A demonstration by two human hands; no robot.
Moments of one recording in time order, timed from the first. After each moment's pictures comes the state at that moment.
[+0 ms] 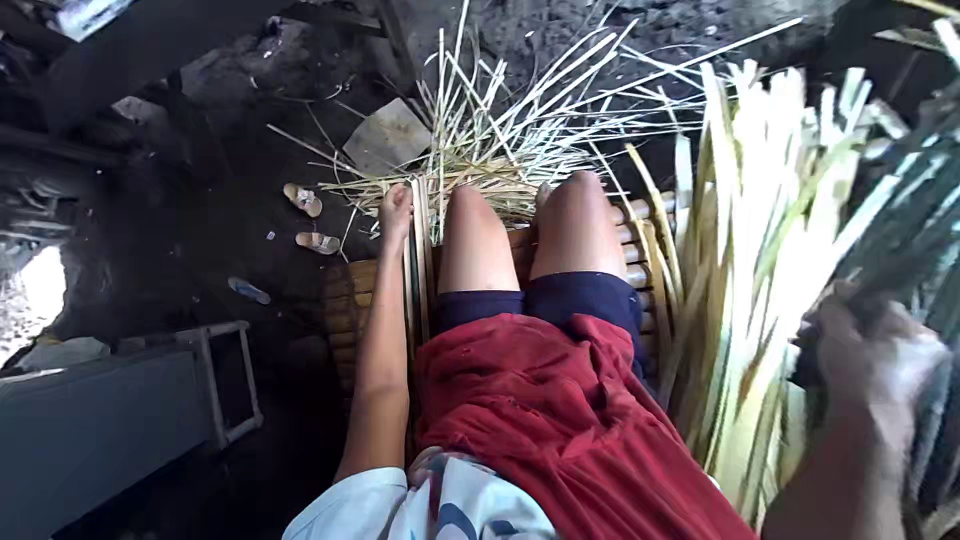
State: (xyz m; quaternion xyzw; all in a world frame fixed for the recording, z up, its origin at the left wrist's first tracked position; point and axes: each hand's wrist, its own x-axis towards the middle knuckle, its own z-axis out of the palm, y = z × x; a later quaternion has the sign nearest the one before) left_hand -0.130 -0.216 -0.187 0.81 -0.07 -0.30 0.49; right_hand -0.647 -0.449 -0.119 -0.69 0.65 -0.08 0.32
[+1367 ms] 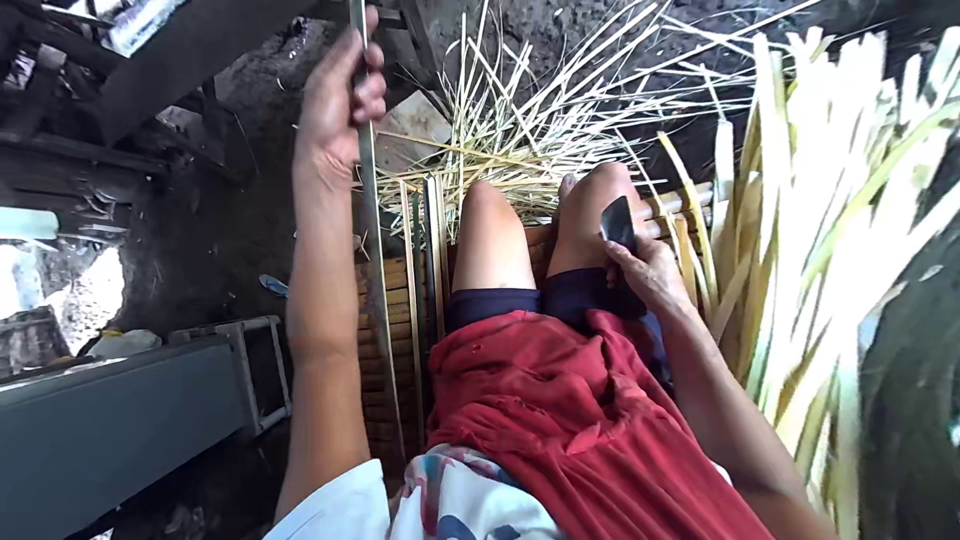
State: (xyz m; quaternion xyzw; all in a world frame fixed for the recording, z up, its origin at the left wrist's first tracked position) left_hand -0.074 -0.258 0.026 0.59 -0.14 -0.40 0.68; right_hand -0.468 -0.404 -0.193 -0.66 0.46 -0.03 0.59
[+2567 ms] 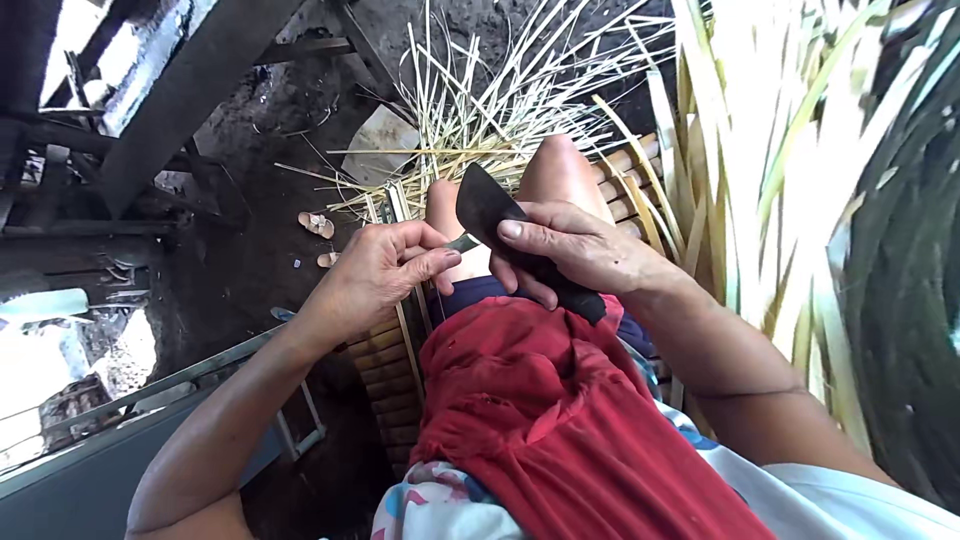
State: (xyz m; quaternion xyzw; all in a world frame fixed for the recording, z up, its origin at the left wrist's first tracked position) left_hand -0.245 -0.216 0.079 0.71 -0.43 -0.47 0.30; right_hand -0.424 -0.376 -0.014 -0.52 0.02 -0.02 0.86
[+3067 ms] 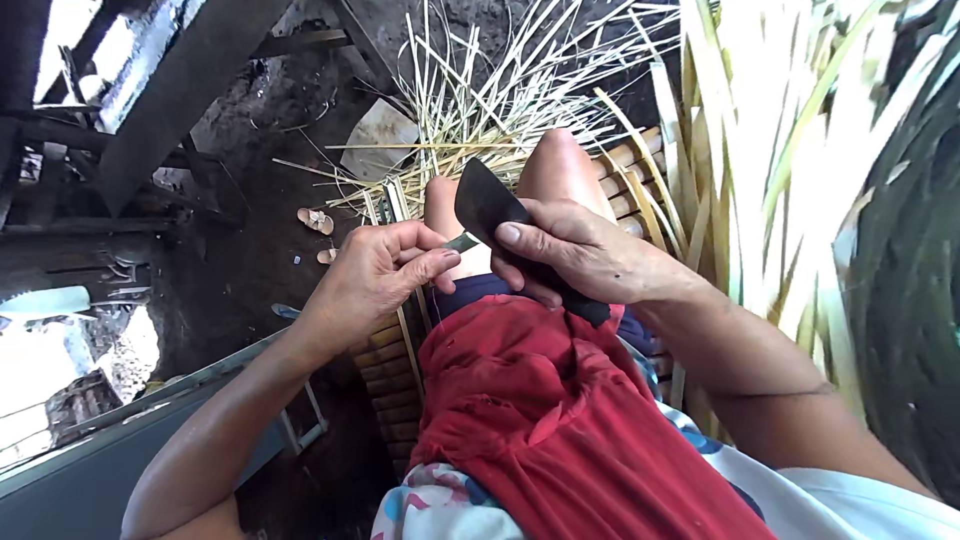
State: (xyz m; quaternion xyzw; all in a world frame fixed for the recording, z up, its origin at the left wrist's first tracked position) left_hand -0.251 -0.216 0.080 0.71 -0.44 -0.44 0.33; right_hand -0.426 -0.376 -0.005 -0.58 0.02 -0.05 0.81
